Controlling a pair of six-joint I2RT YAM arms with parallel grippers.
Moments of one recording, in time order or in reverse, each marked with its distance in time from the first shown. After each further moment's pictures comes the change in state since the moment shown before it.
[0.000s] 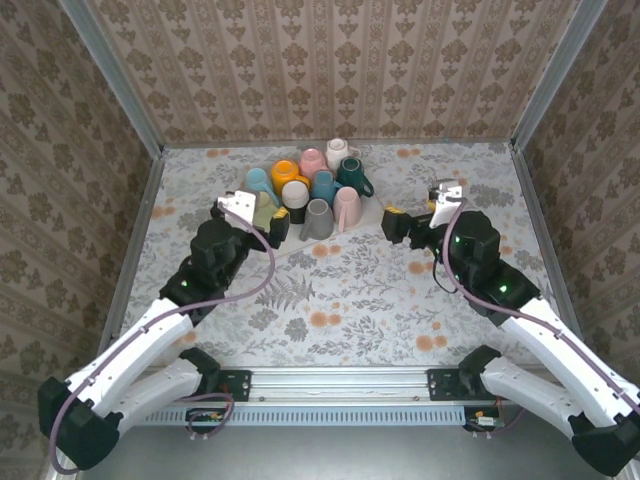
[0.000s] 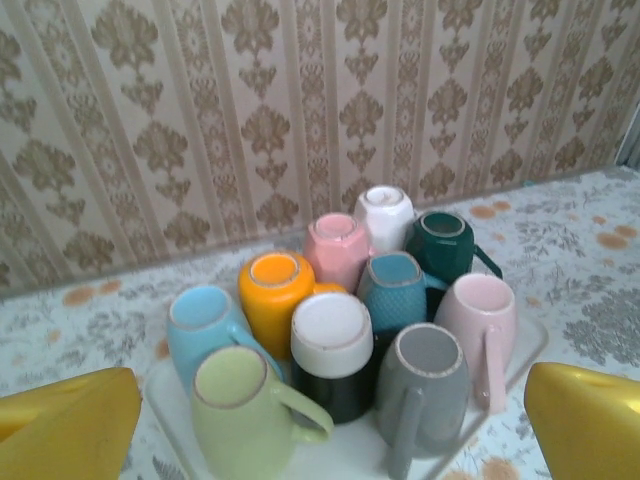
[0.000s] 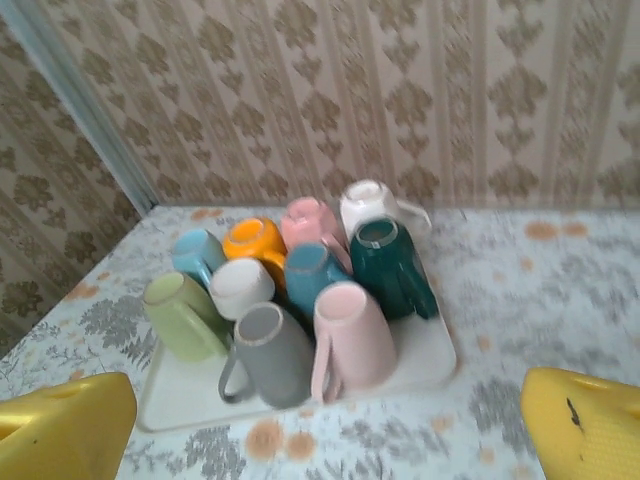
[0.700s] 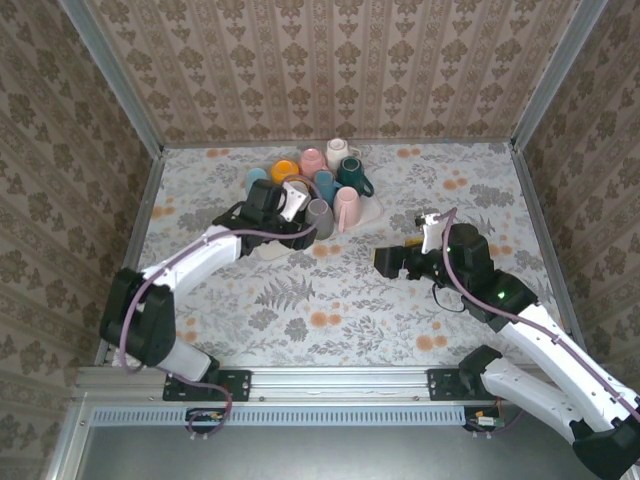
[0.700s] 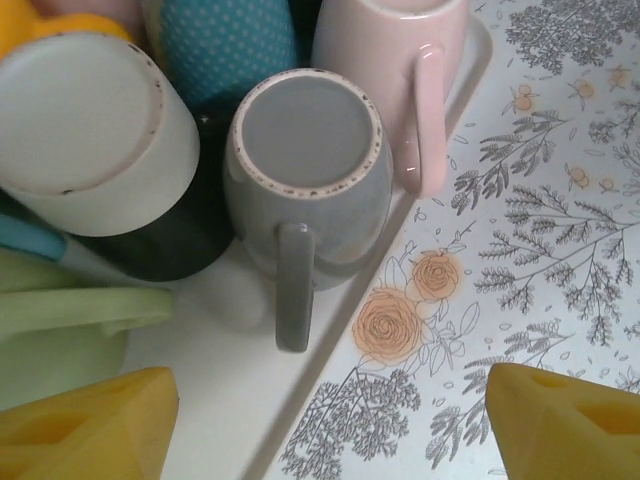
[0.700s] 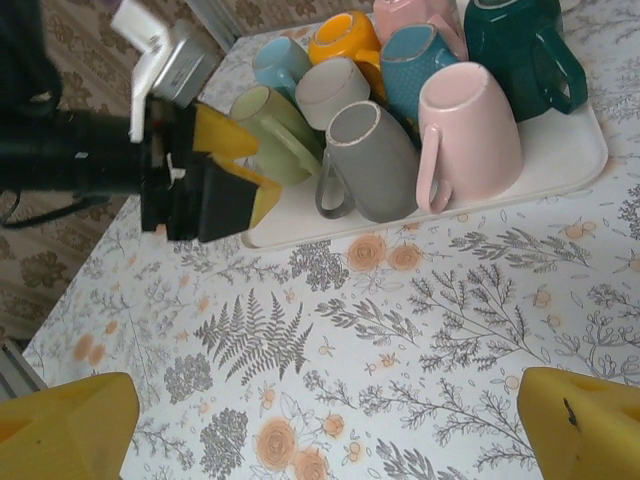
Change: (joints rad) left arm 0.107 0.659 0.345 -0.319 0.442 0.127; right arm -0.010 -0.031 -0.095 -0.161 -0.360 0.114
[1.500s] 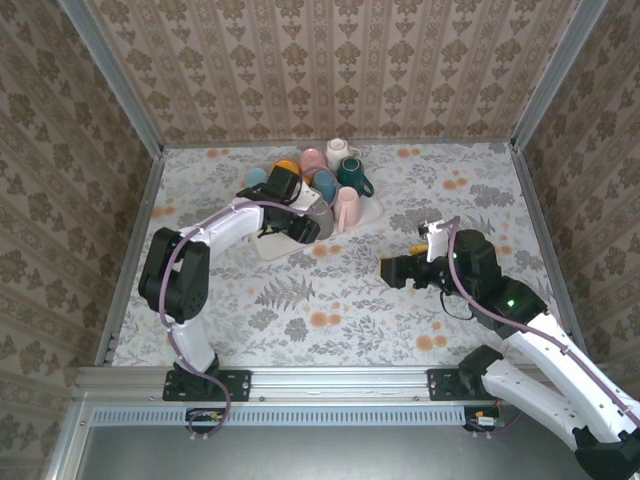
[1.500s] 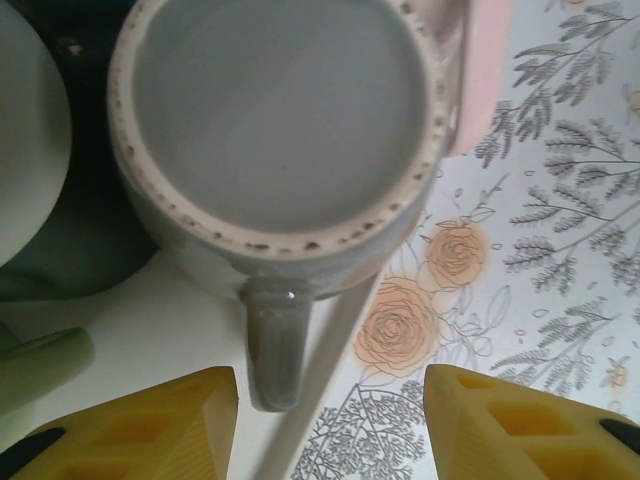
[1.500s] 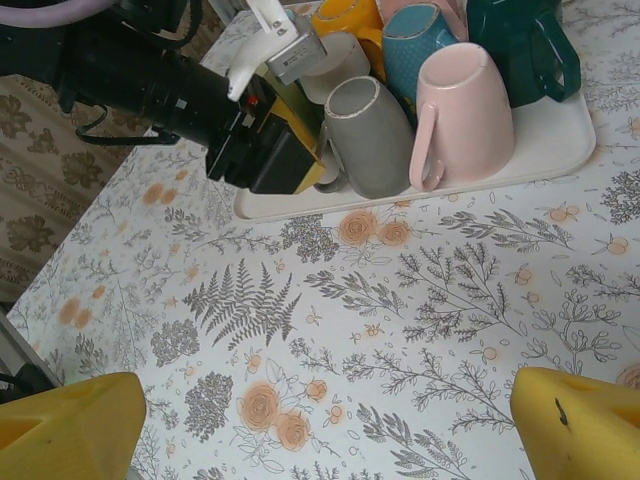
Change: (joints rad) left arm 0.019 0.283 0.236 -0.198 0.066 0.075; right arm 0.000 -0.064 0.000 -0.085 -0.006 -0.063
